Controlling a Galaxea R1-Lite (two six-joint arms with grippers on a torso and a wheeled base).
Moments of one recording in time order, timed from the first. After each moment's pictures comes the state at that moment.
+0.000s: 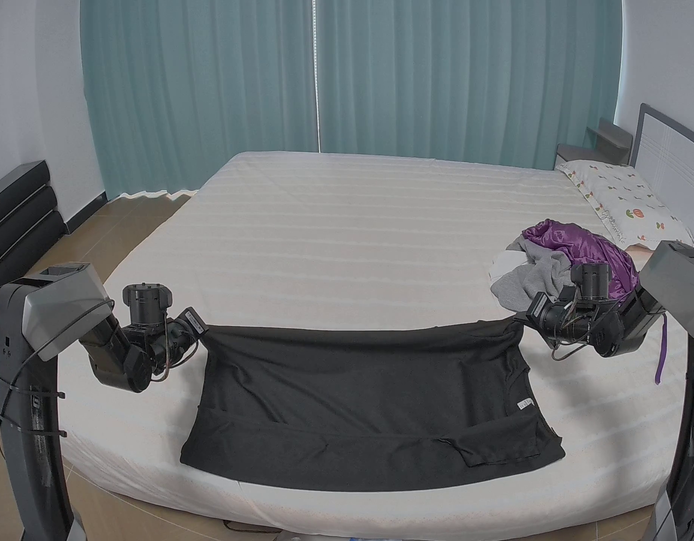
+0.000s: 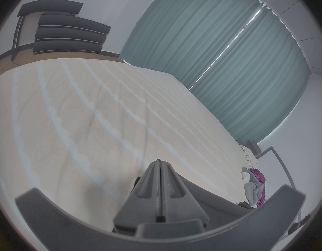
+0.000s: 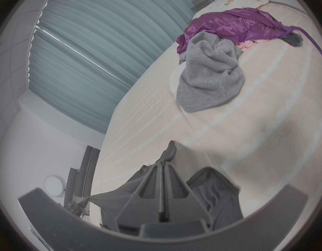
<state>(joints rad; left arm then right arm) -0.02 2.40 -0.99 -0.92 -0.03 -0.71 0.00 2.35 -1.08 -0.70 0.32 0.73</state>
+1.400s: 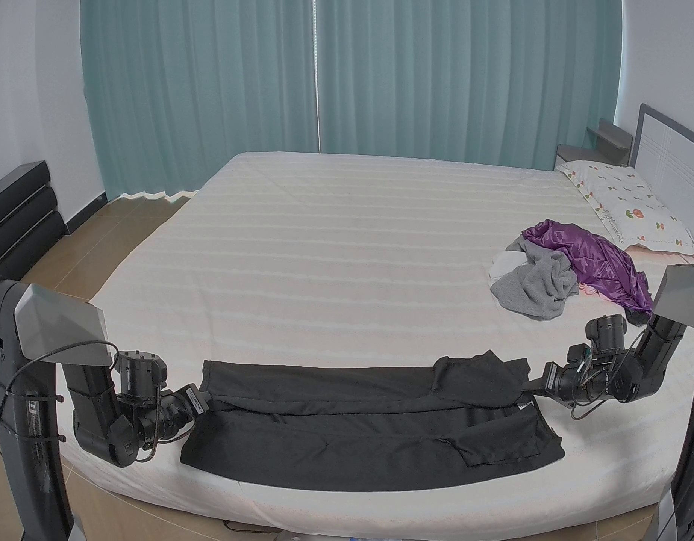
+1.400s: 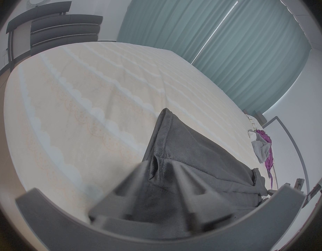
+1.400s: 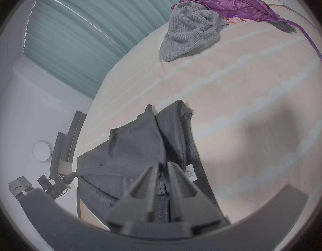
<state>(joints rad) -0.09 2.34 -0.42 -1.26 -0.04 -0.62 -0.05 2.29 -0.67 -0.76 0.42 0.43</state>
